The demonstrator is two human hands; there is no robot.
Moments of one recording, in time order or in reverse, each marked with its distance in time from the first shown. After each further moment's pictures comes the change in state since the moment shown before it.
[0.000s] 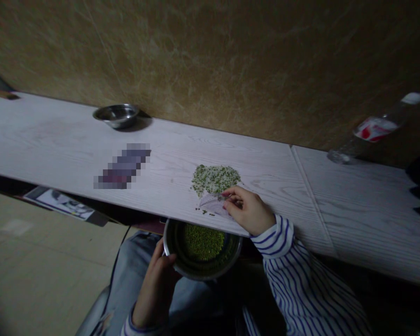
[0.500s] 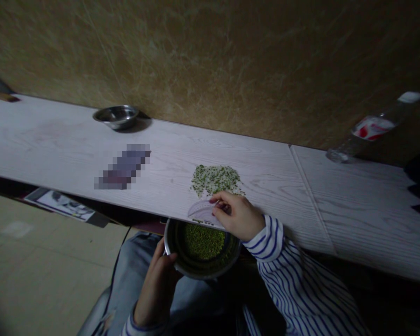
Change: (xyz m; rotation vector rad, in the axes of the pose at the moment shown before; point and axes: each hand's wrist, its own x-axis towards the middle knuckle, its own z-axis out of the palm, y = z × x) left_hand 0.002 -0.002 -0.001 -0.004 0.032 -0.004; right_hand -0.005 -0.015 0.015 -0.066 -0.085 -0.098
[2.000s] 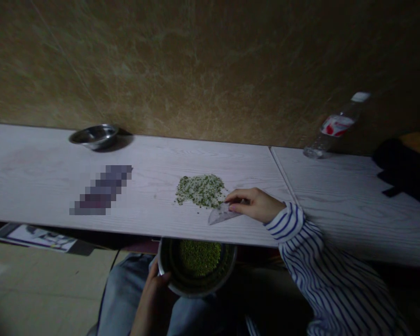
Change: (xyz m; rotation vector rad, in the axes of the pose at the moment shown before) left_hand 0.022 -0.018 -0.008 0.026 0.118 -0.139; right_hand 0.002 0.045 -0.074 -0.038 -0.118 -0.049
